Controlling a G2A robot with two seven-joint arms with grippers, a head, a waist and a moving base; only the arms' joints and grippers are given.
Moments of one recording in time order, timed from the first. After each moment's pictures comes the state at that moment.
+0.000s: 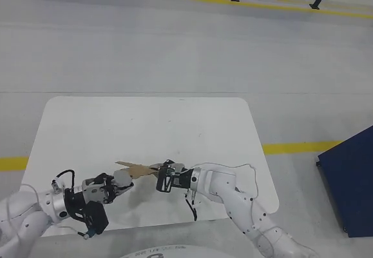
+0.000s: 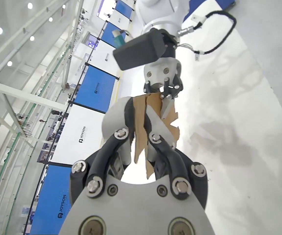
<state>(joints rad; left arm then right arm) 1.76 -0.87 -1.29 -1.97 2.19 -0.36 0.77 -1.64 -1.09 1.14 -1.79 -1.74 -0.65 -0.09</state>
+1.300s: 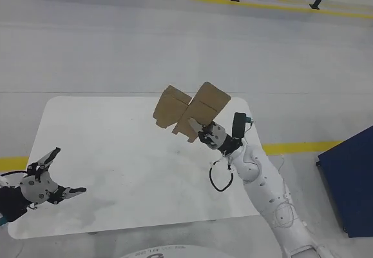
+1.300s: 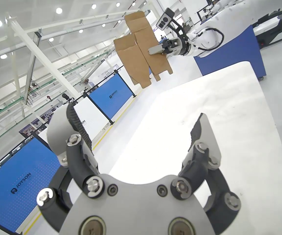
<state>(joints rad) 1.75 -0.85 -1.46 -1.64 1.84 -0.48 1.18 -1.54 -1.06 1.40 -1.62 -0.90 -0.90 -0.28</state>
